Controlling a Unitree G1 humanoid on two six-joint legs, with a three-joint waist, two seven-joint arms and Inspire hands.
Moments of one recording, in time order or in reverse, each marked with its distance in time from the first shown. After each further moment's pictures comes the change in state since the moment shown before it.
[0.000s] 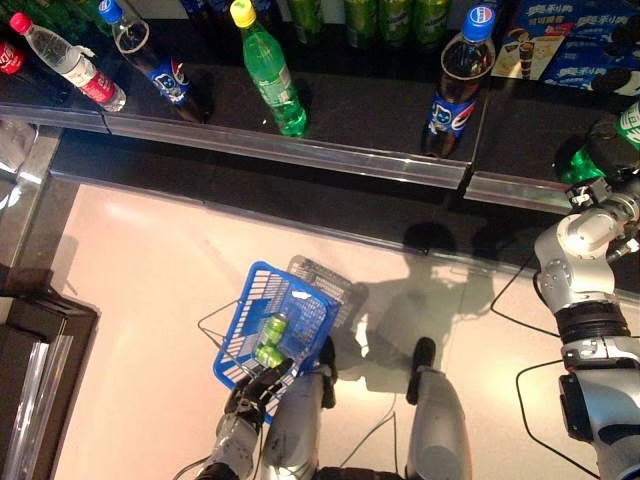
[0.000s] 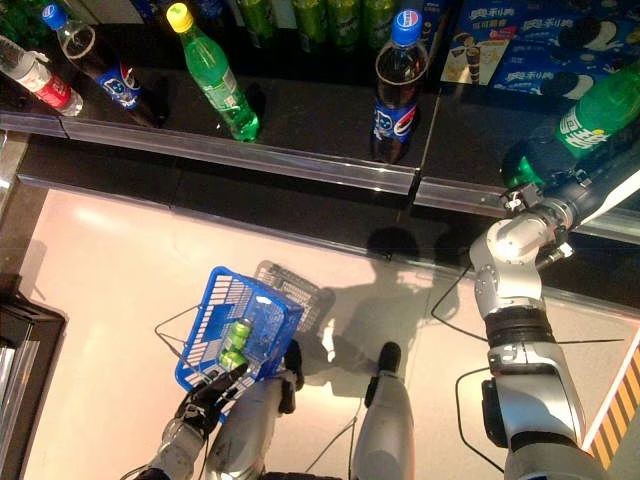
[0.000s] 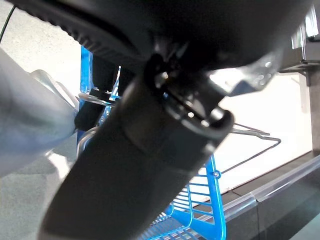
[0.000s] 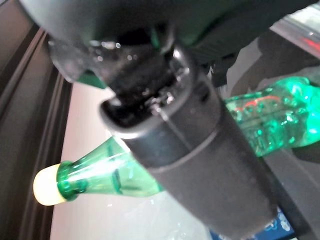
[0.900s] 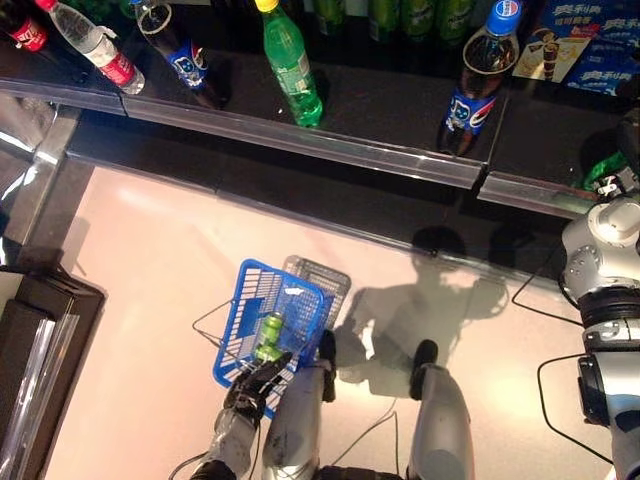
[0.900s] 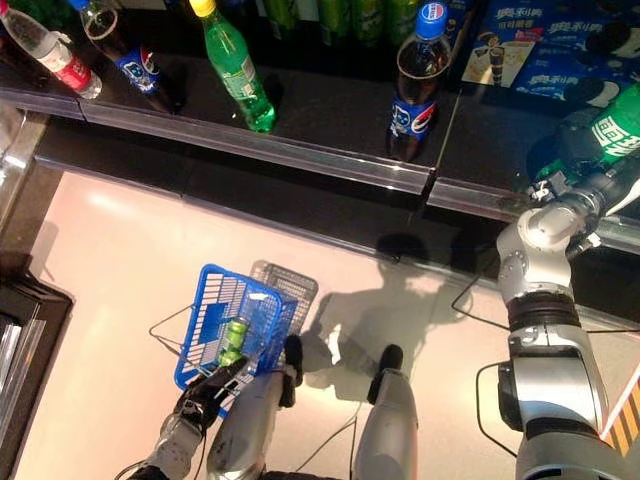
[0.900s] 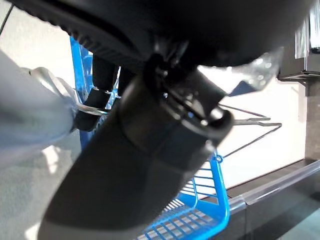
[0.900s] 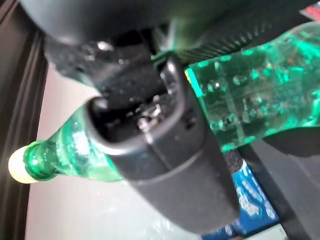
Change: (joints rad) left arm 0.007 0.024 -0.020 -0.052 -0.052 -0.002 -0.022; right arm -0.035 -0.081 -0.003 0.097 0.083 0.014 0.152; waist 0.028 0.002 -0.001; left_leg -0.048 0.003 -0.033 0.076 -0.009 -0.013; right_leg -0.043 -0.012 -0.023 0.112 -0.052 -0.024
